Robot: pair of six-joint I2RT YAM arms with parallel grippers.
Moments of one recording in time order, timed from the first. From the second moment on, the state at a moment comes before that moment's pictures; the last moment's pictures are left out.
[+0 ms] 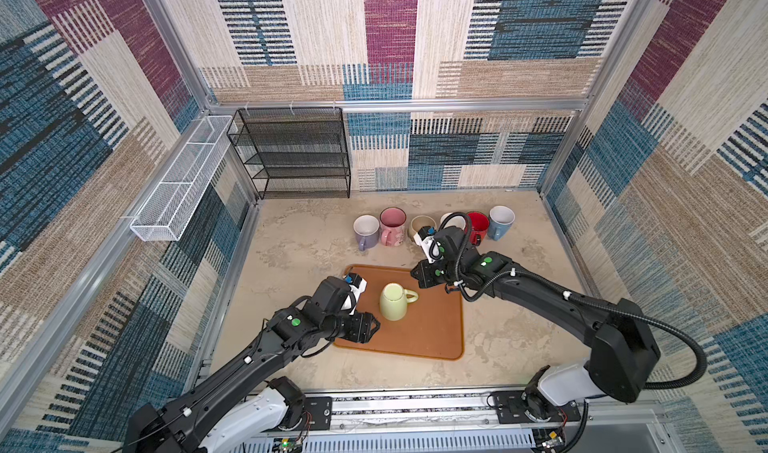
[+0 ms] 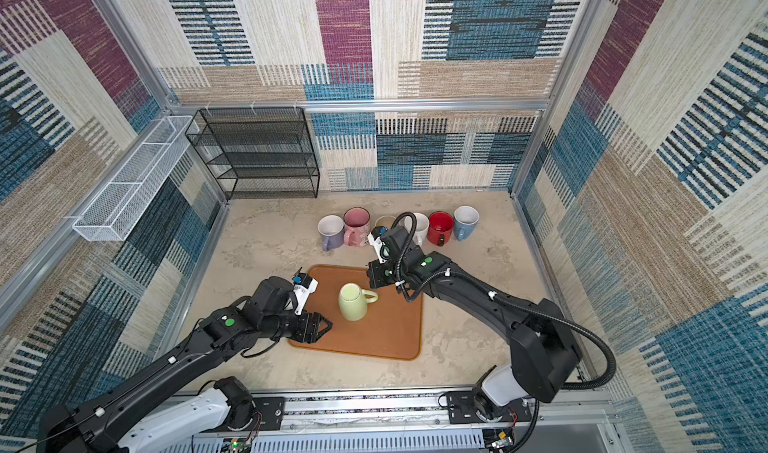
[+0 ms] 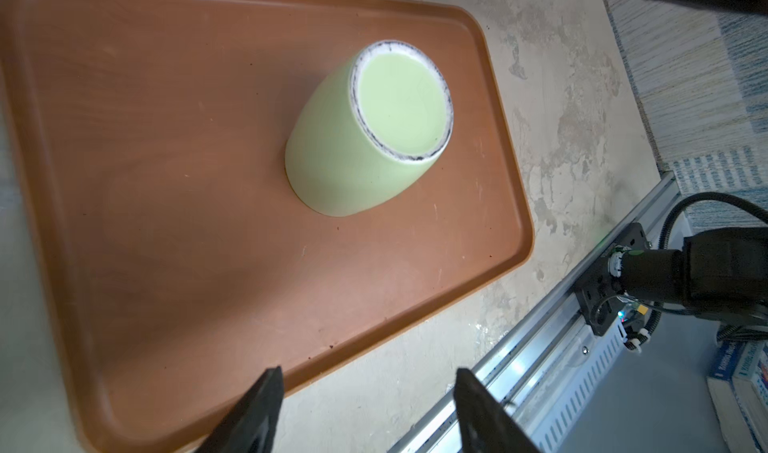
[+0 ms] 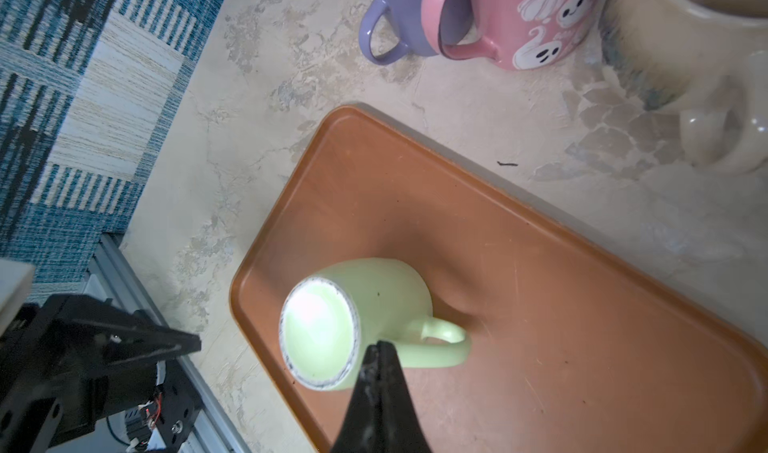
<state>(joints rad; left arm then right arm) -0.68 0.95 0.66 -0.63 0.23 -0.45 0.68 1.52 1.11 -0.42 -0.25 0.40</state>
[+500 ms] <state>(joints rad) -0.72 1.19 0.61 -0.33 0.25 -0.55 0.69 1.60 1.06 -0.41 -0.30 0.35</state>
